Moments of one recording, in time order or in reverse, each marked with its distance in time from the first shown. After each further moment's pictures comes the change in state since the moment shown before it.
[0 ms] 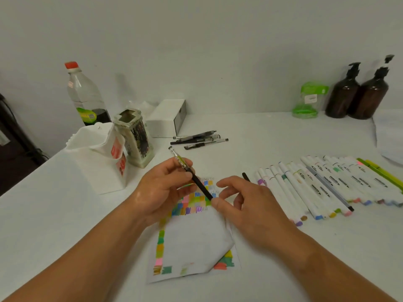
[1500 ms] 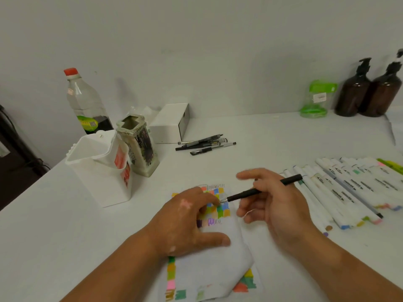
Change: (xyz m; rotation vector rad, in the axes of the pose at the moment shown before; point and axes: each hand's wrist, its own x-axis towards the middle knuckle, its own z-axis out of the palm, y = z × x) left_hand -0.008 -0.022 -0.011 1.490 -0.193 0.360; right_hand 0.016 -0.016 -0.003 0.940 0.125 0.204
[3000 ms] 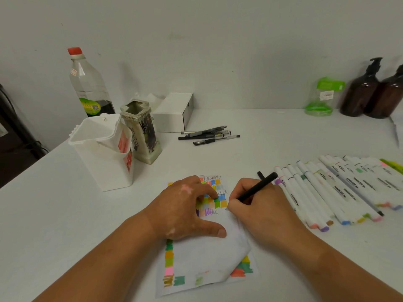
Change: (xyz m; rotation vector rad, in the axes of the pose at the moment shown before) left_hand -0.001 -0.004 -0.006 0.013 -0.111 -0.092; right_hand -0.001 0.022 0.009 -0.887 -0.051 -0.108
